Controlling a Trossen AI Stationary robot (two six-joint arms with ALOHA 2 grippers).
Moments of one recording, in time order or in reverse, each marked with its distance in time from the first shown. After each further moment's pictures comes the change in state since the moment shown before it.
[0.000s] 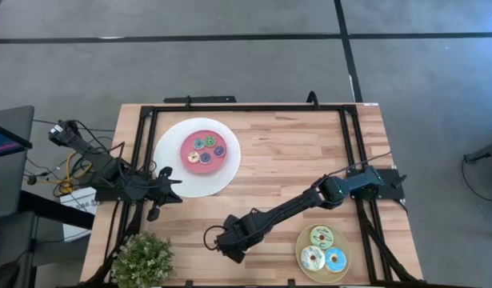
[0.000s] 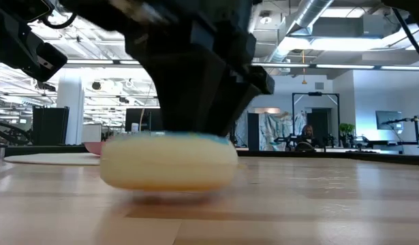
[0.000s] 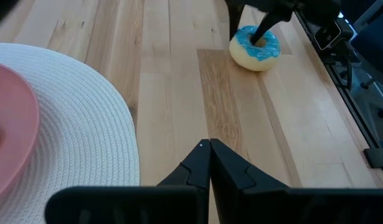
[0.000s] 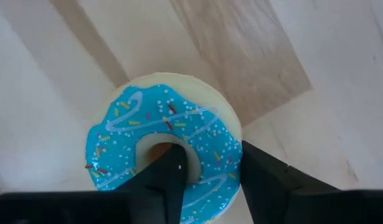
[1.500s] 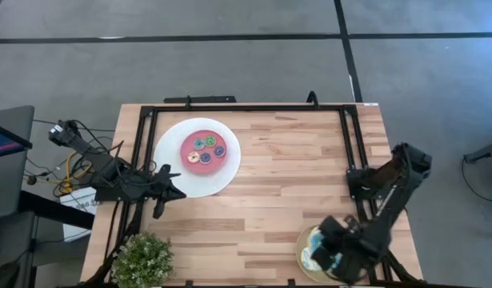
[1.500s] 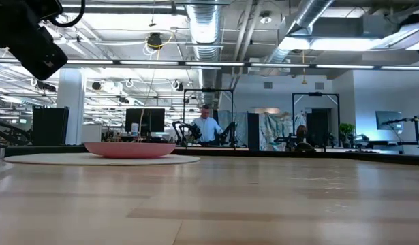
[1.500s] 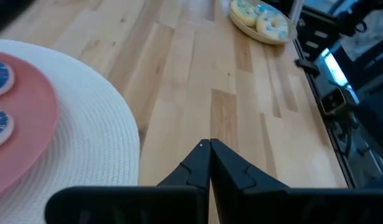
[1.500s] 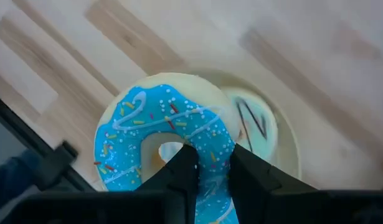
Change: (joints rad) left arm 0.000 0.000 0.000 0.090 -0.121 -0.173; right arm 0.560 -0.866 -0.984 -0.005 0.235 0.875
